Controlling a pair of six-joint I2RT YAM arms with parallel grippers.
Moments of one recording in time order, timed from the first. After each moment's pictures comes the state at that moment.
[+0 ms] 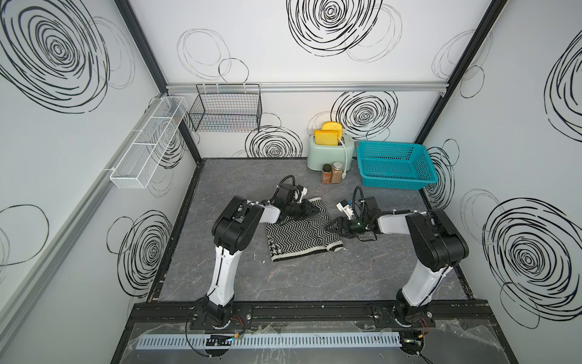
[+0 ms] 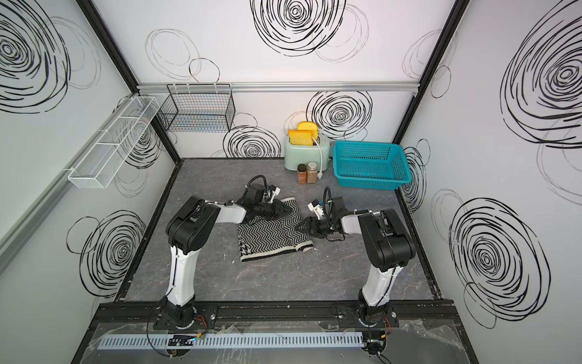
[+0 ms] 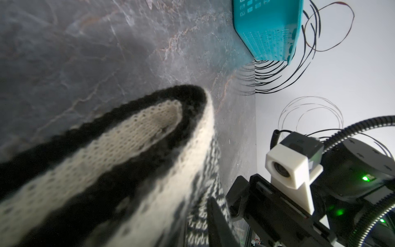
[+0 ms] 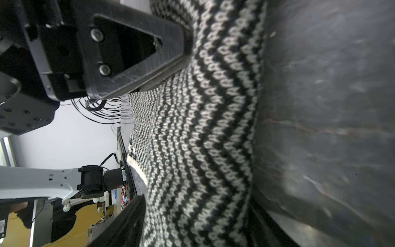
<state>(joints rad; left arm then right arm) -0.46 2.16 1.18 0.34 0.74 -0.87 0.29 1.81 0.76 0.03 -0.94 0.38</state>
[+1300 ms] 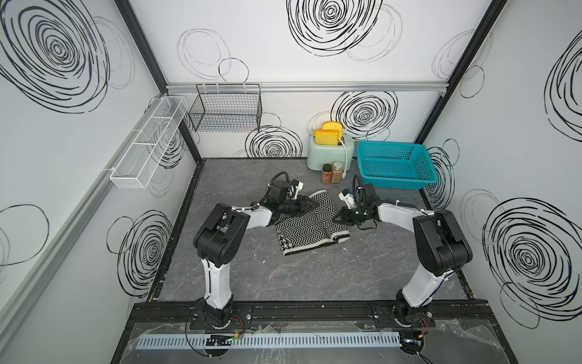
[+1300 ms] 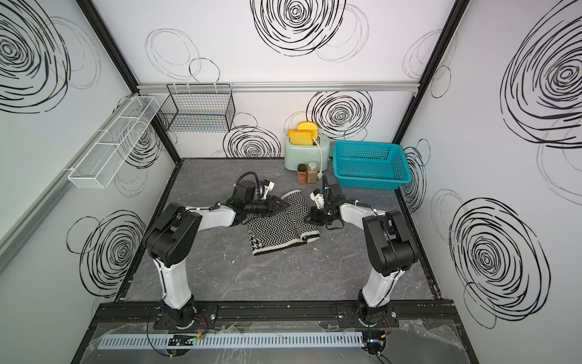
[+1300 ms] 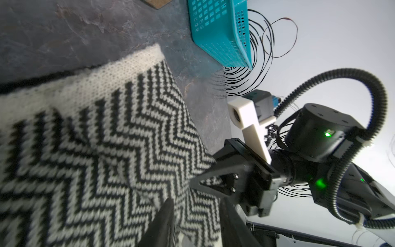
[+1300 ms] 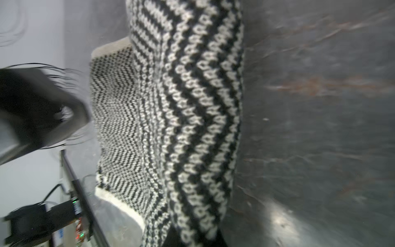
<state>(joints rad) -0.44 1.91 1.03 0.36 0.76 -0.91 0.31 1.75 1.00 -0.36 -0.53 0.26</state>
